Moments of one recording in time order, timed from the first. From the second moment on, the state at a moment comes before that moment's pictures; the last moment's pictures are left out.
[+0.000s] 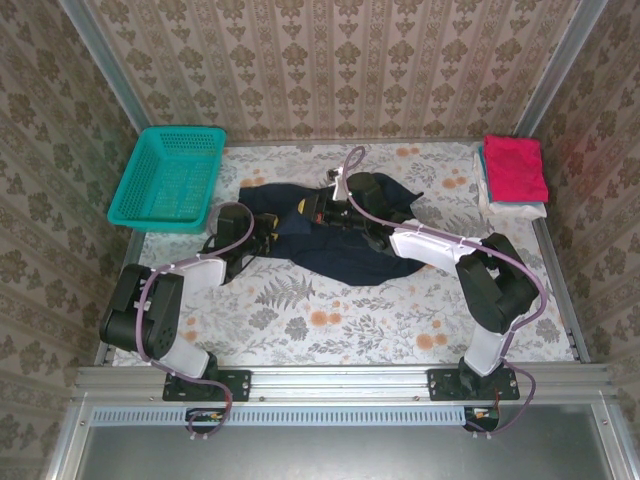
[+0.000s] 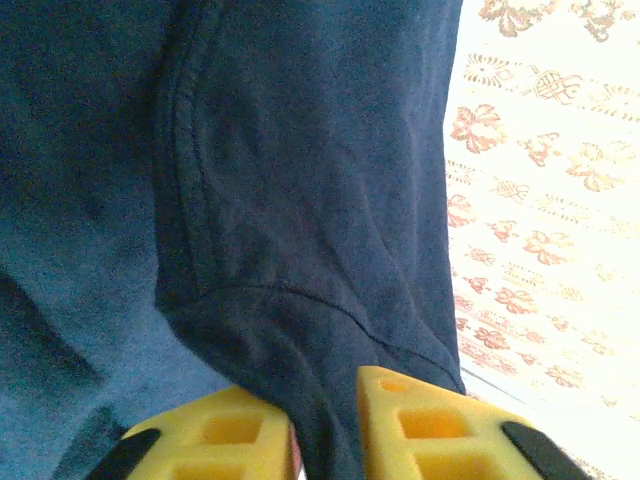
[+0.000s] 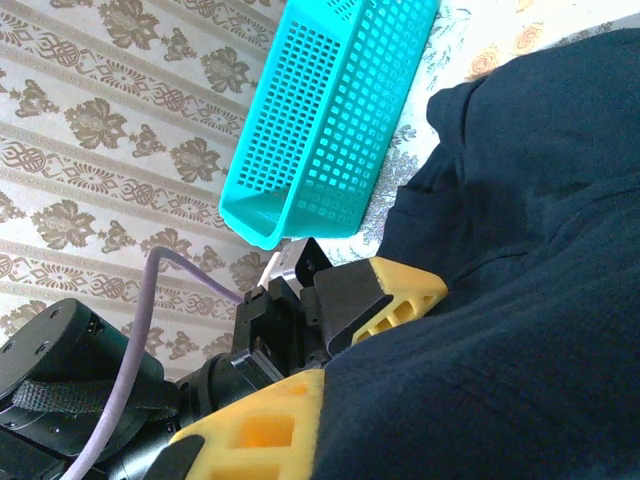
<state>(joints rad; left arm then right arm) -0.34 1.53 0.63 0.37 0.23 -1.69 0.61 1.77 1.17 0.29 -0.41 0.90</state>
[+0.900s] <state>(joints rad) -0.10 1.28 0.70 -0.33 0.39 -0.95 0.09 1.68 0.95 0.04 -0.12 0.76</state>
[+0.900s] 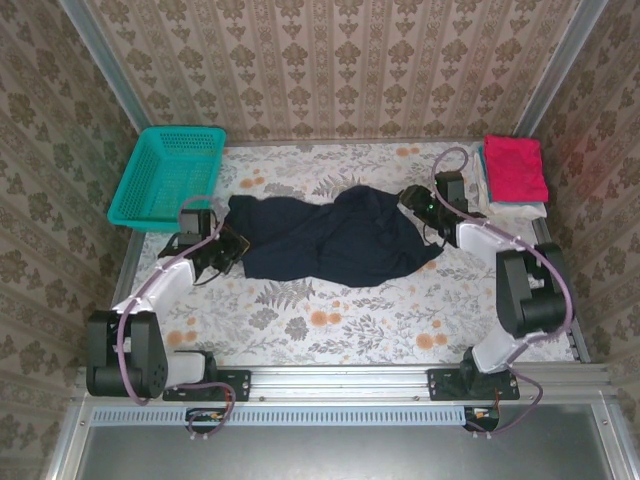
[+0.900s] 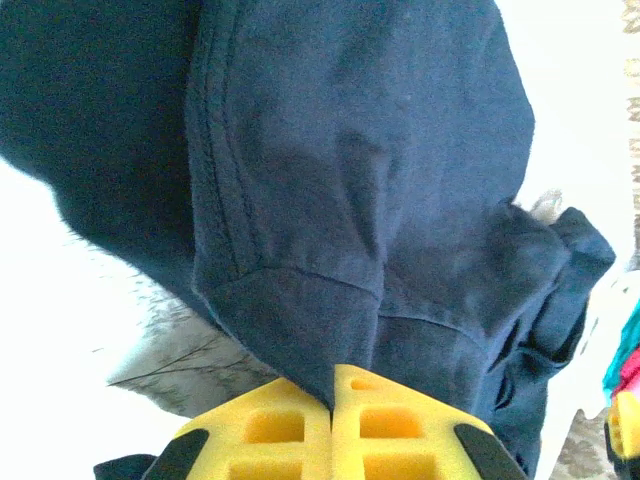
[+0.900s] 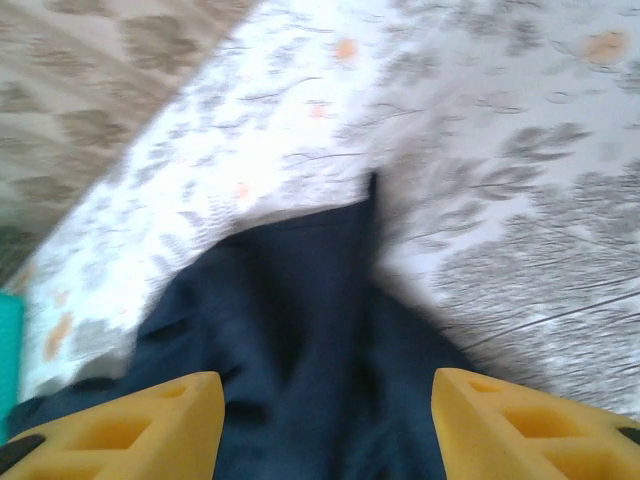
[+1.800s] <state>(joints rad) 0.00 1.40 1.05 -0.46 0.46 -0.83 0.02 2.04 1.53 -0.16 -0.32 0.54</state>
